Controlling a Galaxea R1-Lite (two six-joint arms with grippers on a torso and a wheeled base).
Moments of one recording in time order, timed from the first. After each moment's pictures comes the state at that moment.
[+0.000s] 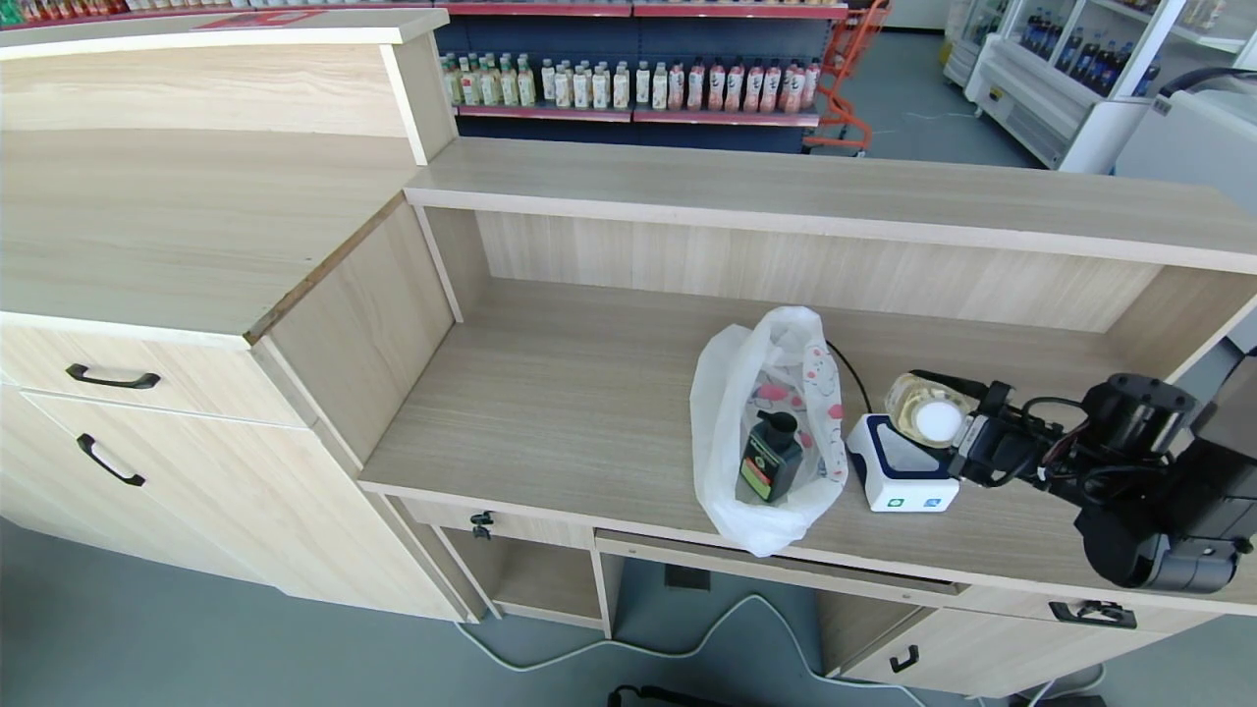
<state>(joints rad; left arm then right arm) -0.01 0.00 0.00 0.01 -0.01 0.01 -0.15 2.22 -0.76 -1.51 0.84 -1.12</state>
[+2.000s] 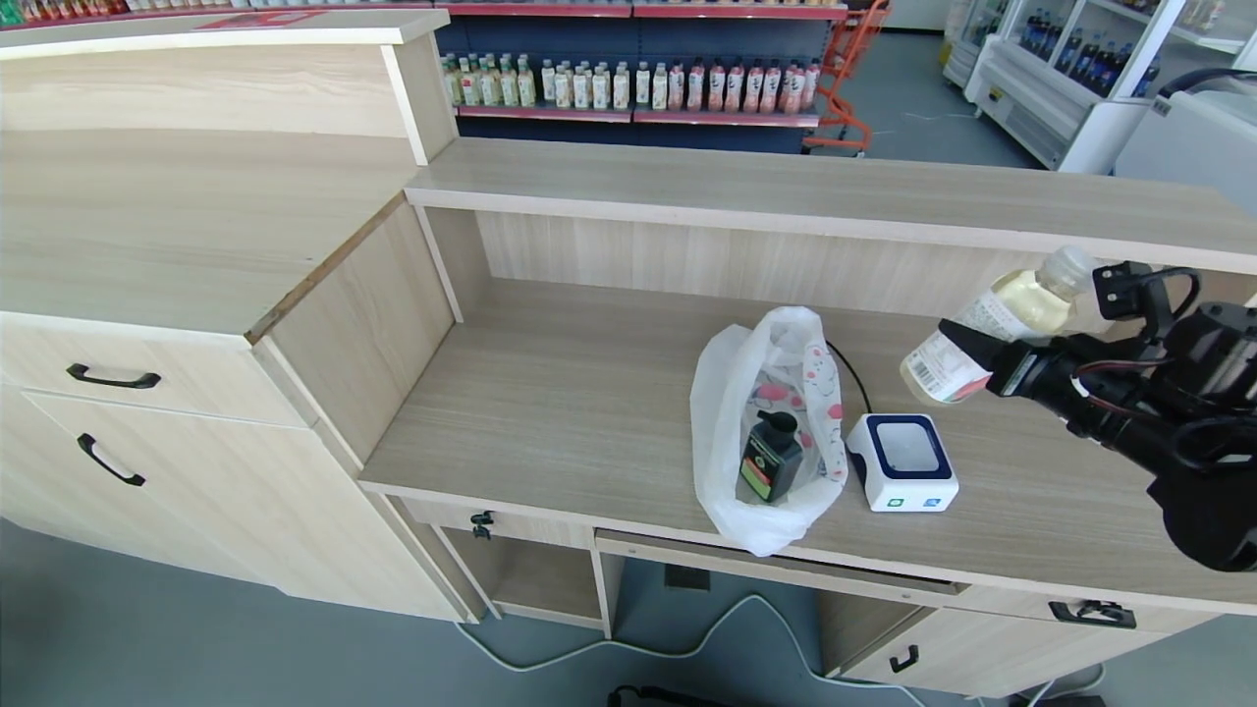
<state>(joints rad) -0.01 0.00 0.00 0.01 -0.01 0.01 -0.09 1.90 -0.70 -1.33 0.42 0.17</state>
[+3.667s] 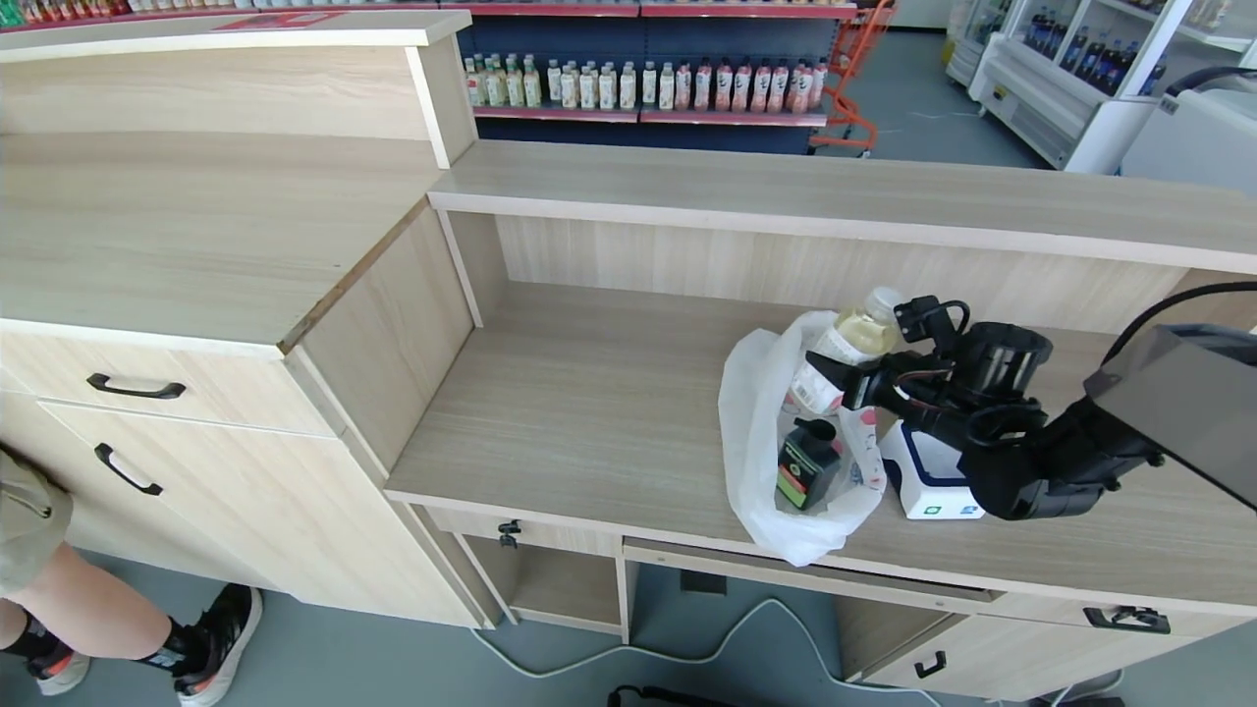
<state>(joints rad) -0.01 0.00 0.00 0.01 -0.01 0.01 0.10 2.29 -1.10 -1.23 0.42 0.02</state>
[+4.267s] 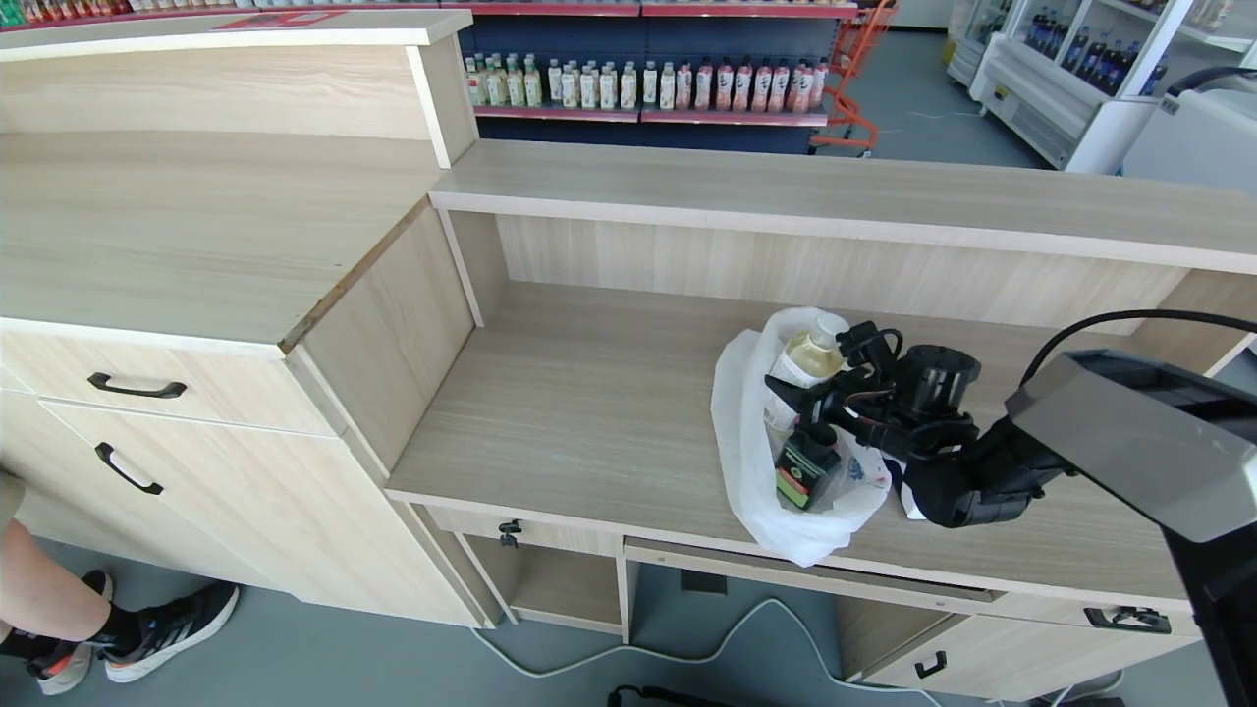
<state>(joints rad) -0.01 0.00 0.00 0.01 -0.01 0.01 0.16 2.43 -1.23 -1.23 0.42 -0.08</state>
